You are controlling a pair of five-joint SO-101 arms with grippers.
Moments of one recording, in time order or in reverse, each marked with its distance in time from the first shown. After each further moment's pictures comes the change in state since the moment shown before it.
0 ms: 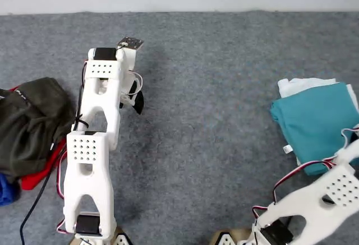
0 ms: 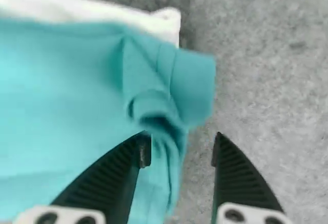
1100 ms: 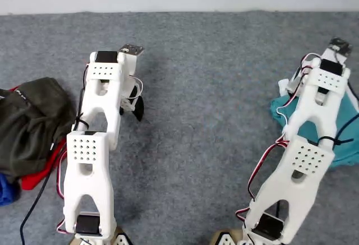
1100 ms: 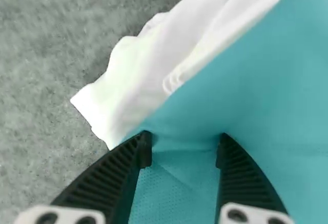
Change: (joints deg) left arm 0.0 0.0 4.0 0.0 0.0; right arm -26.8 9.2 0.0 -25.2 3.6
